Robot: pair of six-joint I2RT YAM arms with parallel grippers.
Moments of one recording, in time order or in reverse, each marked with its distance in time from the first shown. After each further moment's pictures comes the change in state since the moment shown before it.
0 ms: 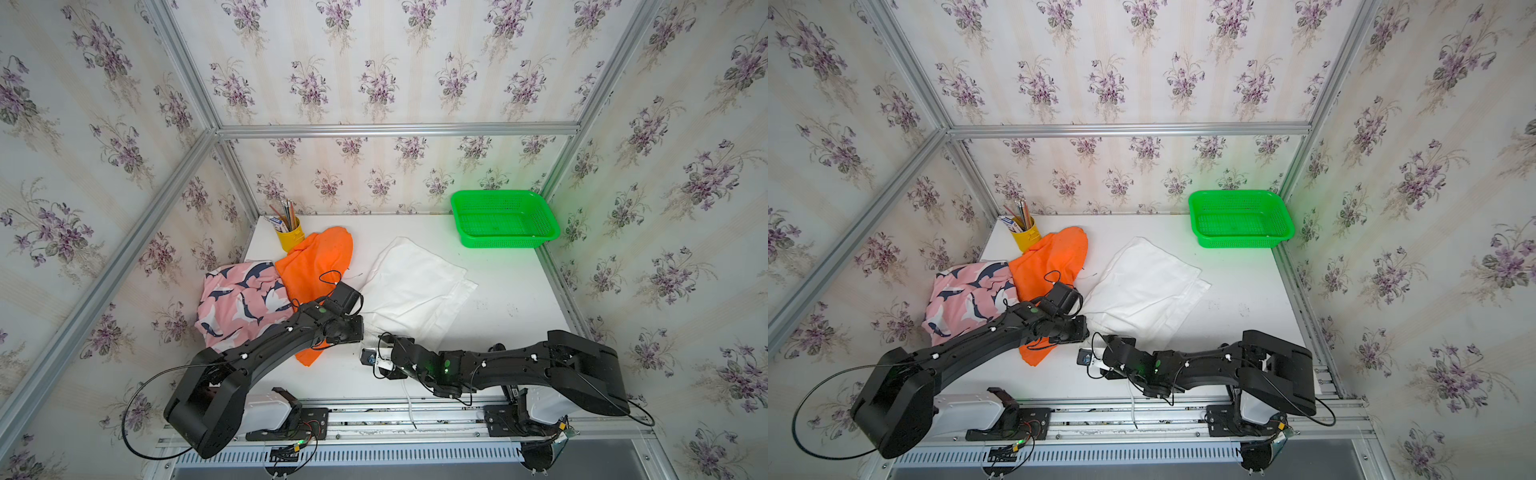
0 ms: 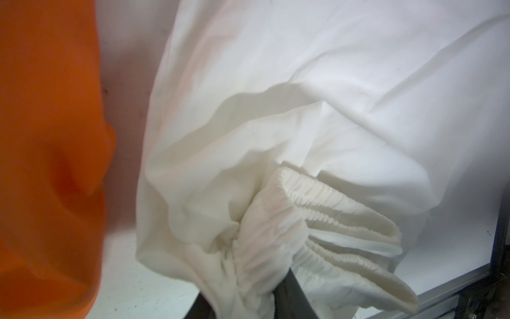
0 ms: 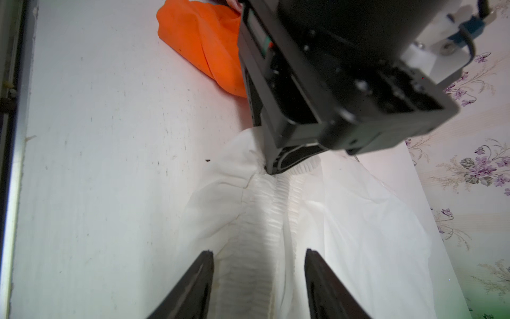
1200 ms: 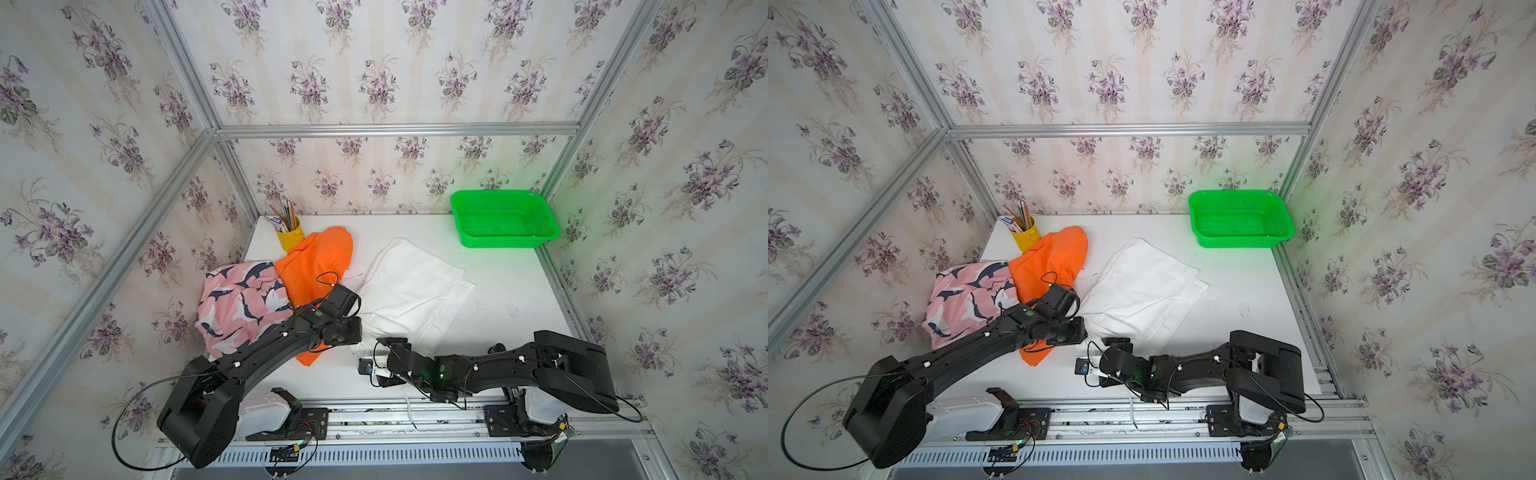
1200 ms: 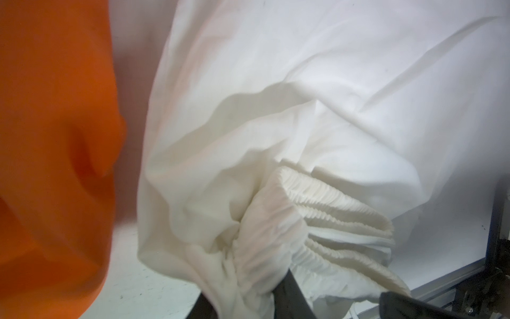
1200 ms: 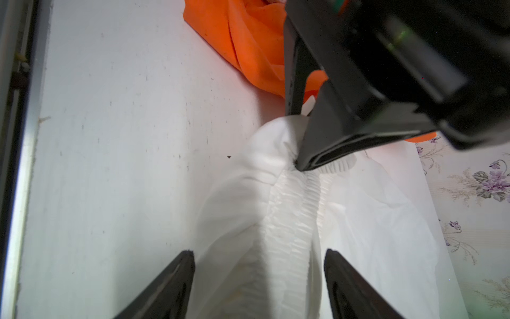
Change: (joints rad) left arm 0.001 -0.050 -0.018 -0.016 0.000 -0.004; right arm 0.041 0.092 0.013 0.046 0.006 -0.031
